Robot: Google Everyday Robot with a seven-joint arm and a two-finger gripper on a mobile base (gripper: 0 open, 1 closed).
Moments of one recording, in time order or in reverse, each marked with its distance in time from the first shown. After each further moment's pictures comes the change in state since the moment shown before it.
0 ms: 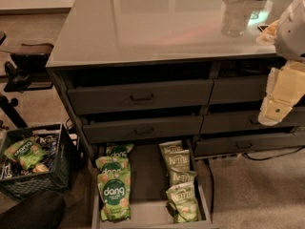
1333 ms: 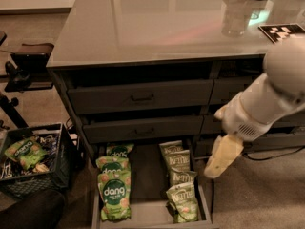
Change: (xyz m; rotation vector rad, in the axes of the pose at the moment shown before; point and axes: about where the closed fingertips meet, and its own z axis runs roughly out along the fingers) arm -0.008 0.068 0.183 -0.244 -0.150 0.171
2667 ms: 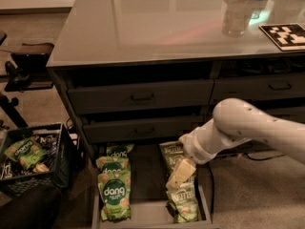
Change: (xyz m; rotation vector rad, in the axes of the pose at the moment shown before) arm -0.022 -0.004 0.176 -0.121 -0.170 0.022
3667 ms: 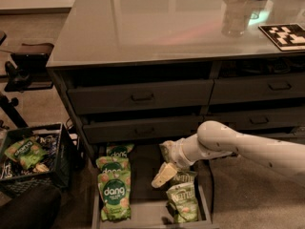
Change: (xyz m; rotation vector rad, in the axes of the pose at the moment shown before) arm -0.003 -0.054 0.126 -0.024 -0.195 -0.044
